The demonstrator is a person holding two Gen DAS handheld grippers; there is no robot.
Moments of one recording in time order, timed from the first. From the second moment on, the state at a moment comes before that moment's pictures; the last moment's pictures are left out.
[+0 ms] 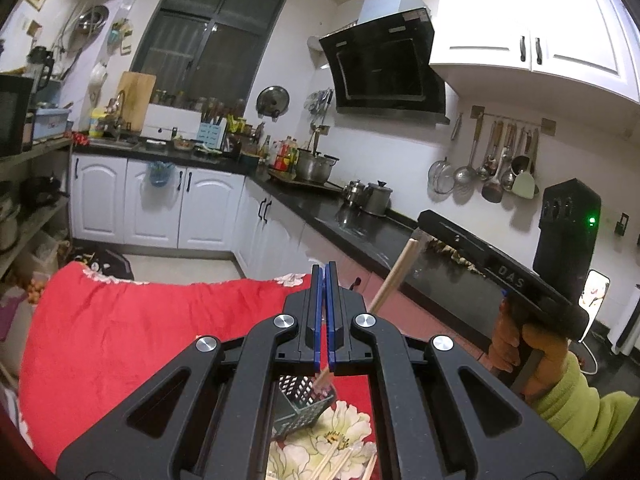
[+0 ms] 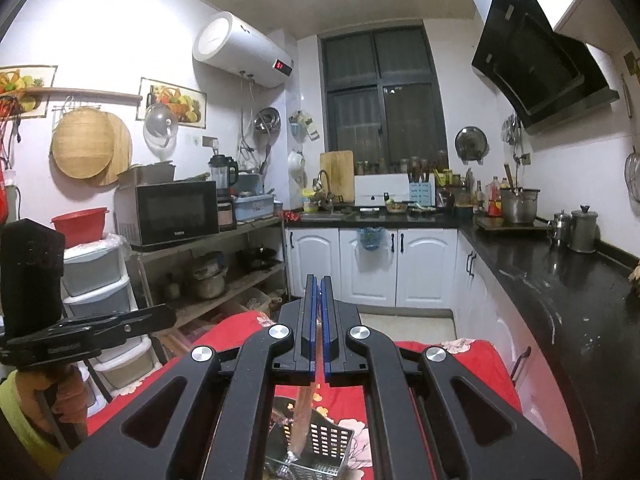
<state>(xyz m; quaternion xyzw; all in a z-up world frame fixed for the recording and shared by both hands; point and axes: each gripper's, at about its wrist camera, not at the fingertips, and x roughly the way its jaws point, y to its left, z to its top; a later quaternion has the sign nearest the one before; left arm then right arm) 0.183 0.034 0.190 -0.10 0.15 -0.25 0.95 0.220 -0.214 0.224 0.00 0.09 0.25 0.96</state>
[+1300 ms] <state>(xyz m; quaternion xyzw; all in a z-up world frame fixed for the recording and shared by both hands) 0.189 0.060 0.101 -0.14 0.22 -0.18 0.95 0.224 -0.235 0.128 0.02 0.18 0.18 0.97</state>
